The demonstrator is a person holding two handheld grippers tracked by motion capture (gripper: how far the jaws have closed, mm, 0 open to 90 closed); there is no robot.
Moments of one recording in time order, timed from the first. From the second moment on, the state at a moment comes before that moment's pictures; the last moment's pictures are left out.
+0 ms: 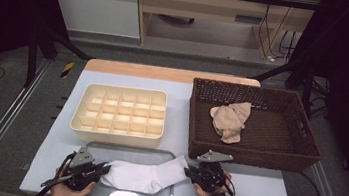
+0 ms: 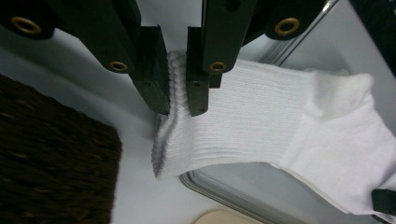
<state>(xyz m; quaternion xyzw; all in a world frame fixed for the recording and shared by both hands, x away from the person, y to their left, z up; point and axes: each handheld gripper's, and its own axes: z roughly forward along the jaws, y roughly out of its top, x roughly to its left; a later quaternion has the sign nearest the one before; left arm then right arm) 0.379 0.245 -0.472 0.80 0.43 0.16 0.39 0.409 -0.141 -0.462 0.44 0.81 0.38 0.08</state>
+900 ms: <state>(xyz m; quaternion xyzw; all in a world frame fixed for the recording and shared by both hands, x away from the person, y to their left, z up) 0.380 0.224 -0.417 0.79 0.38 0.20 0.43 0.391 -0.174 -0.456 0.44 0.78 0.43 0.14</state>
